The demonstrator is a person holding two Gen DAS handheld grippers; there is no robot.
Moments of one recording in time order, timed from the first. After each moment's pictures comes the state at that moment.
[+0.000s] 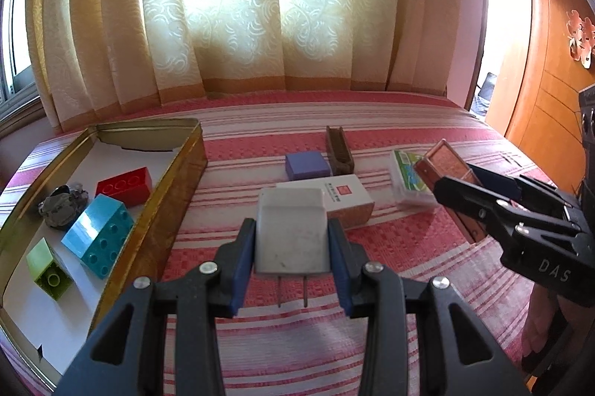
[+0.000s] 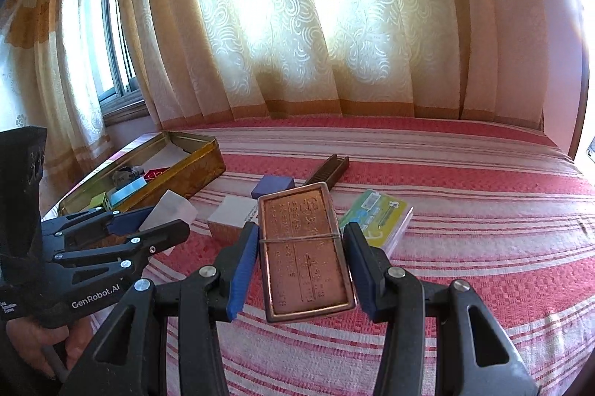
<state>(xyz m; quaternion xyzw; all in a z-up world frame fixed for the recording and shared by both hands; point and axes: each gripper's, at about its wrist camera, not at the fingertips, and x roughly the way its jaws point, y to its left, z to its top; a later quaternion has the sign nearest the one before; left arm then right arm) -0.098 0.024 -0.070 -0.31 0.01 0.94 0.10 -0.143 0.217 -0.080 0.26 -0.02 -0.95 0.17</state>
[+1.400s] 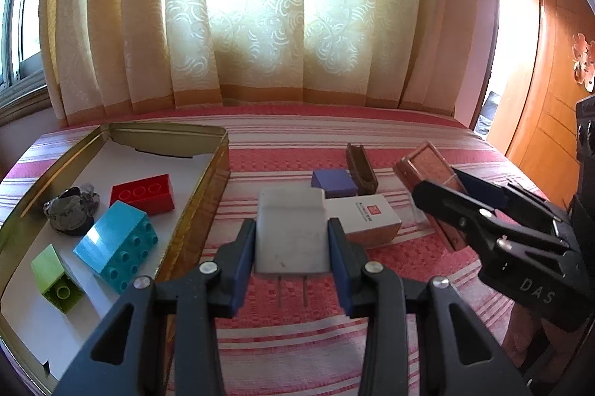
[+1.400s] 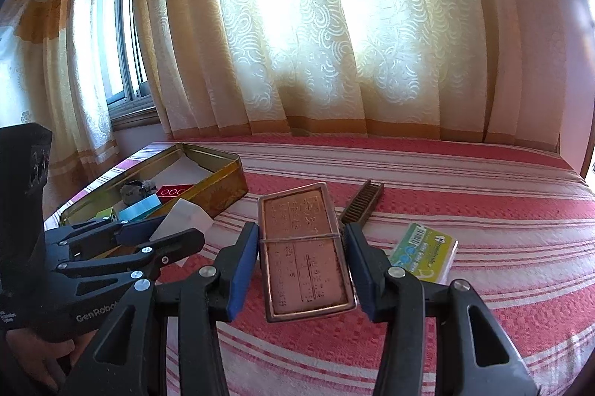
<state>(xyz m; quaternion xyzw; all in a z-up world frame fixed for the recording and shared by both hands) -0.110 -0.007 -0.069 -0.30 -0.03 0.95 0.10 -0.157 0.174 -0.076 0.23 0.00 -0.95 0.19</state>
